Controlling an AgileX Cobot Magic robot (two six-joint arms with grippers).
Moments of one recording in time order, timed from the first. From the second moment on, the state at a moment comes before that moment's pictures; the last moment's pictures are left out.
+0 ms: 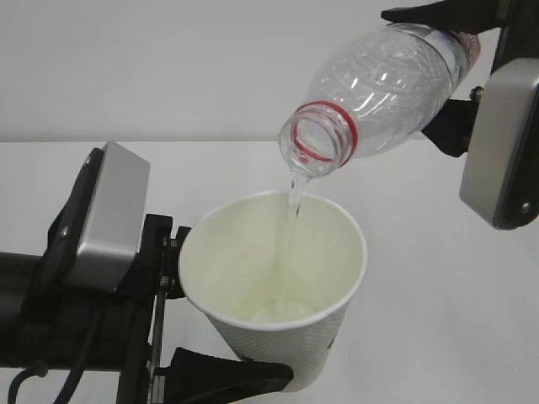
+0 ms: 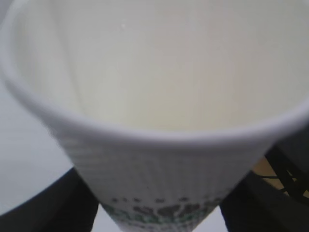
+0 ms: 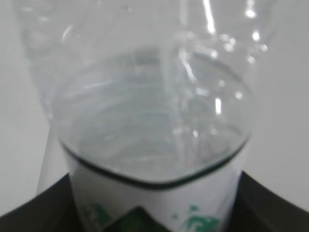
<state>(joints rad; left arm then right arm) -0.68 1.38 -0.51 1.16 -0.77 -0.71 0.31 1.13 -0.68 -1.06 -0.48 -0.54</state>
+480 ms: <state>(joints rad) -0.68 1.38 -0.51 1.16 -0.77 -0.71 0.31 1.13 -0.68 -1.06 -0.48 -0.54</state>
